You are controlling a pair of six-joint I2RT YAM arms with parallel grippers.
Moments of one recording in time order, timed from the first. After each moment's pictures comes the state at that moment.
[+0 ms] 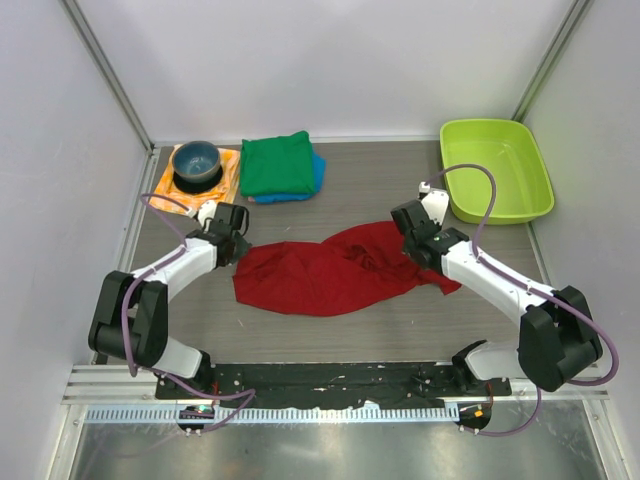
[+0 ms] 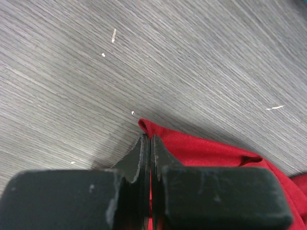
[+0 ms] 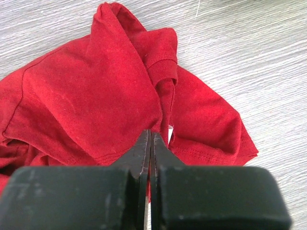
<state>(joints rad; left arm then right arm) -0.28 1.48 0.81 -0.33 -0.33 -0.87 0.51 1.33 0.87 -0.47 0.60 0.61</state>
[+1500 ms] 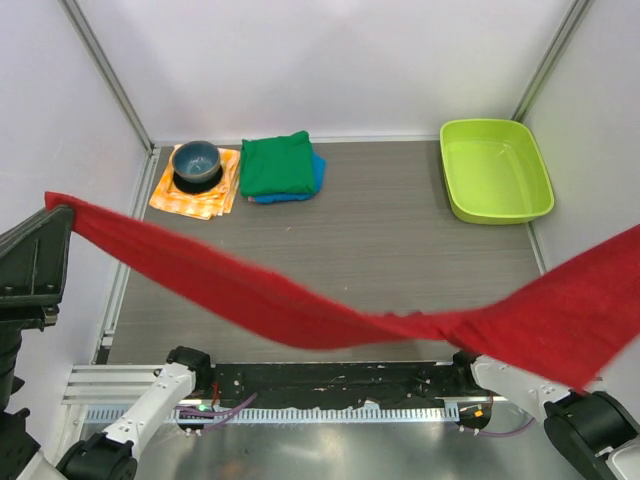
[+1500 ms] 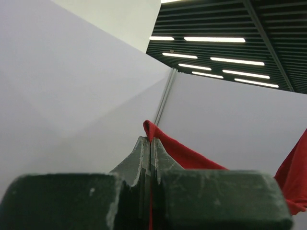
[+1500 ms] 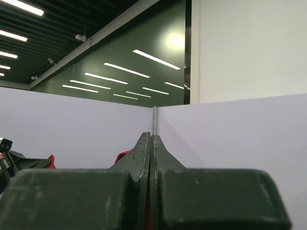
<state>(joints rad) -0.28 0.70 1.93 -0.51 0.15 -0.58 0.41 0.97 2.43 -0.49 -0.24 0.31</state>
